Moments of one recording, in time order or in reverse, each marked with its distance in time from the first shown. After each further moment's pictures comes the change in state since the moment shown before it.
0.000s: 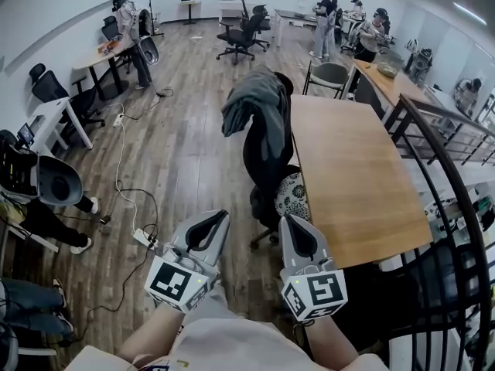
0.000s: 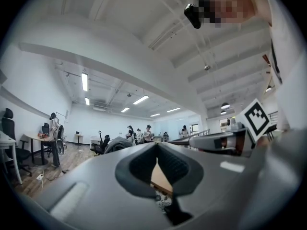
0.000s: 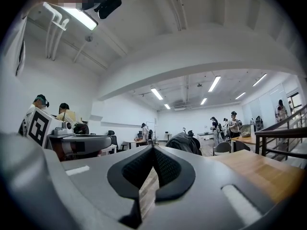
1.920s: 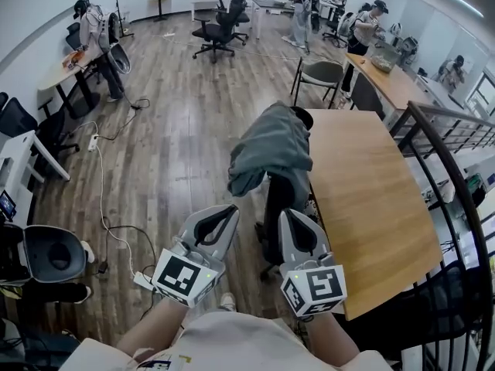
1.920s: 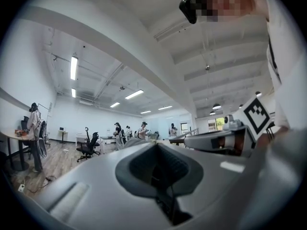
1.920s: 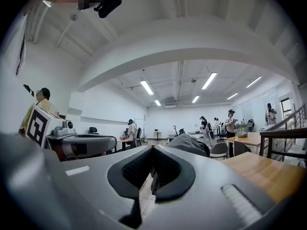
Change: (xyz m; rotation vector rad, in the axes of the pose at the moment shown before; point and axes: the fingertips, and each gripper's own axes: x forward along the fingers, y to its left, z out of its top) left arm 0.269 0.314 -0.045 -0.005 0.028 -0.176; right arm 0.402 -0.073 -0.003 0.001 0.035 -0.137
